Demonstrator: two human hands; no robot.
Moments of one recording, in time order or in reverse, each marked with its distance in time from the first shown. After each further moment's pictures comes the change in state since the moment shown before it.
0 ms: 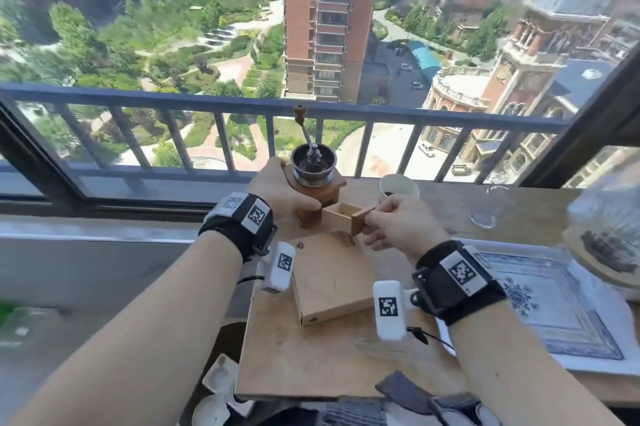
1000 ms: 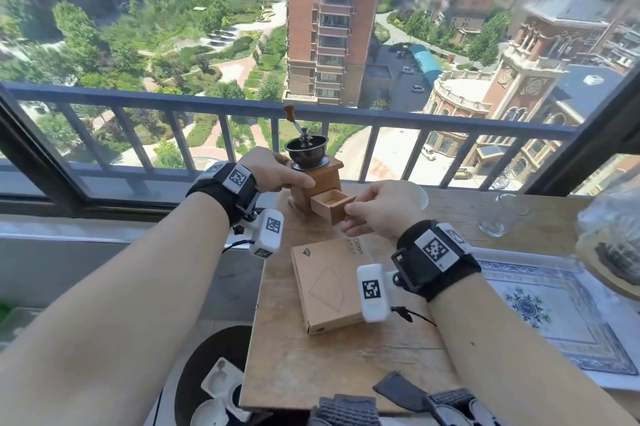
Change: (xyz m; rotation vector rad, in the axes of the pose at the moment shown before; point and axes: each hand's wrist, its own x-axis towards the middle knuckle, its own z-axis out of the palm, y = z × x) left_hand 0.033 0.002 -0.046 0.063 -0.088 -0.042; right_hand 0.015 -0.033 0.026 0.013 -0.117 -0.005
